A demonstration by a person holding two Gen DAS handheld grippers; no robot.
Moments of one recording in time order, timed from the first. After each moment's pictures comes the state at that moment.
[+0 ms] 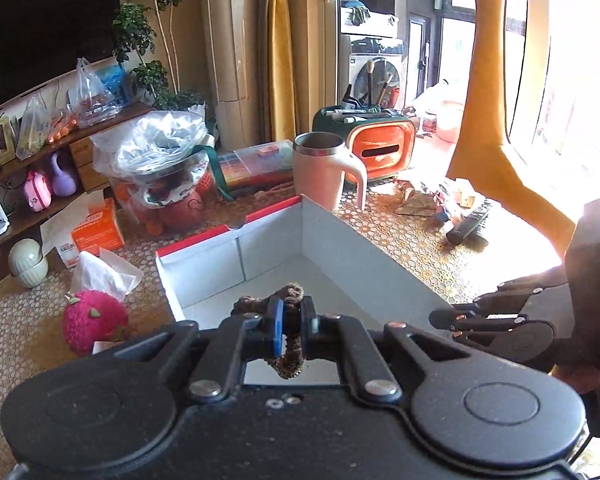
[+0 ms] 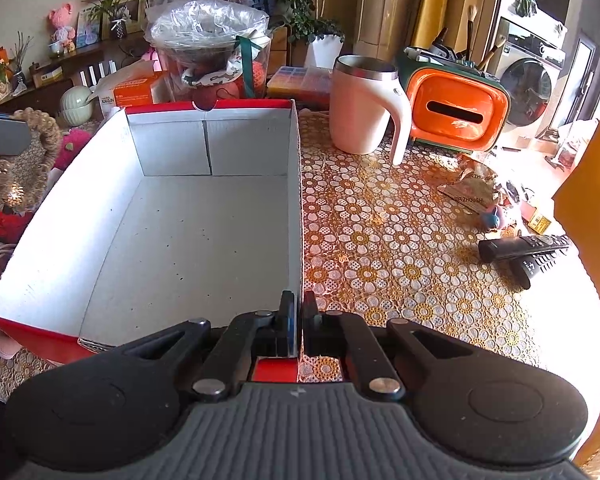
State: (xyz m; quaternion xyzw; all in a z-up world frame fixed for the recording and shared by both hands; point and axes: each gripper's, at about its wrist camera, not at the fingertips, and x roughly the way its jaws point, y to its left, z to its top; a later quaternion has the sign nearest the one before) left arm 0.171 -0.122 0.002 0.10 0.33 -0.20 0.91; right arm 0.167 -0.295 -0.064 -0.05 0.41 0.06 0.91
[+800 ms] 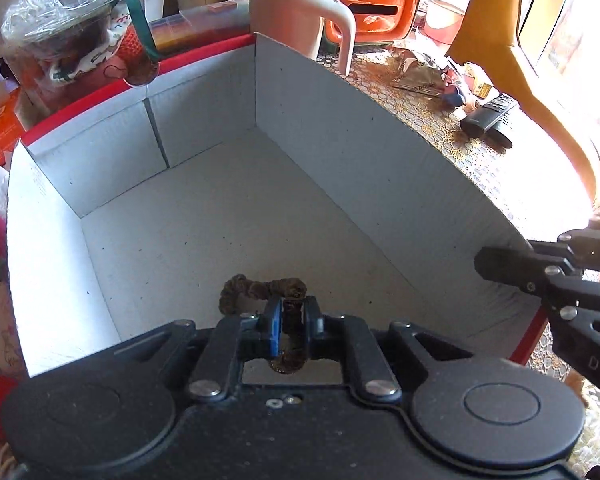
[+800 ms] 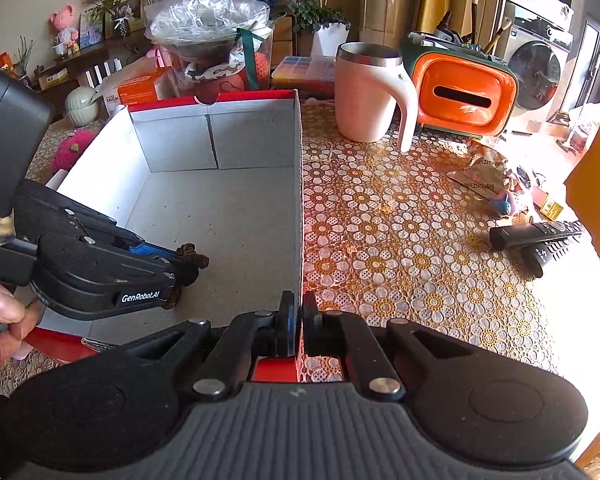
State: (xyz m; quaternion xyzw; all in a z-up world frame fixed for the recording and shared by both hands) left arm 0.241 -0.165 -0.106 0.11 0.50 -0.23 0.83; right arm 0.171 -0.302 -0.065 -0.03 0.42 0.07 0.90
